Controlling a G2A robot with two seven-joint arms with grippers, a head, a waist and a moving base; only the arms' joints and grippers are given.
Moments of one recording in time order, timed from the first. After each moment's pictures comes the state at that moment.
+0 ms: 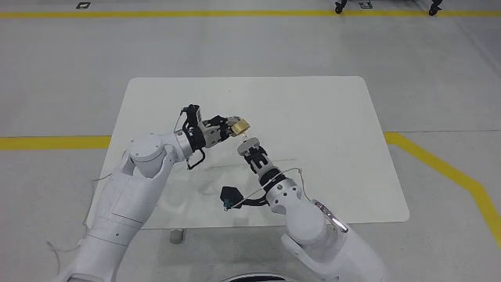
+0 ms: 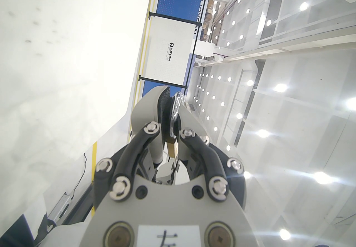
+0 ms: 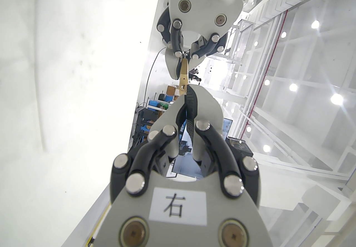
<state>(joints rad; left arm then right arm) 1.16 -1.19 -1.17 -1.43 -0.52 0.25 -0.75 -1.53 -1.29 0.84 -2.02 -3.07 -0.46 0.25</state>
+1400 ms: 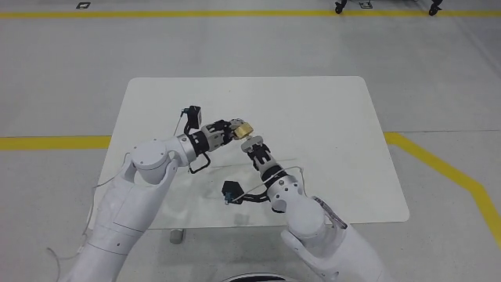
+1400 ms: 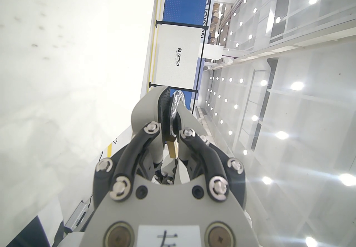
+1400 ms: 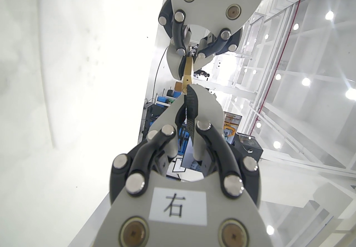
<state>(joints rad) 1.21 -1.18 -1.16 -1.53 -0.44 0.24 -0.68 -1.52 -1.31 0.86 -2.01 -3.01 -0.48 0.29</state>
